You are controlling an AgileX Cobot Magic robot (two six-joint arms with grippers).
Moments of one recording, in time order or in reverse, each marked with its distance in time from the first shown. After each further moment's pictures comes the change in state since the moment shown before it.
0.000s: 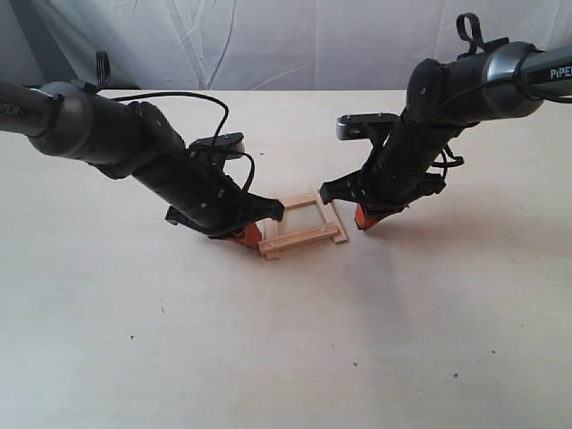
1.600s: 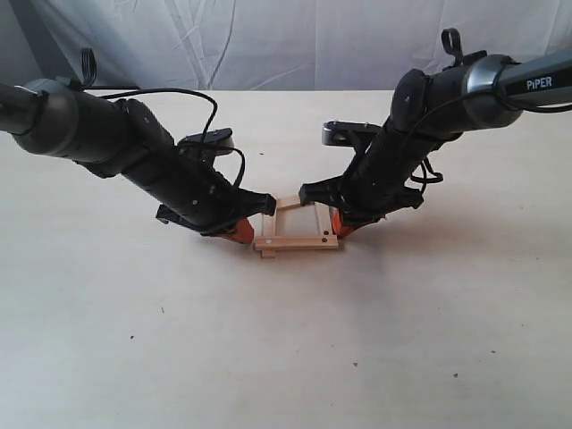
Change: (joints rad) left arm 0.021 -0.028 0.026 -0.009 -0.015 -0.005; right arm 0.031 0.038 -0.007 0.141 -0.017 -0.003
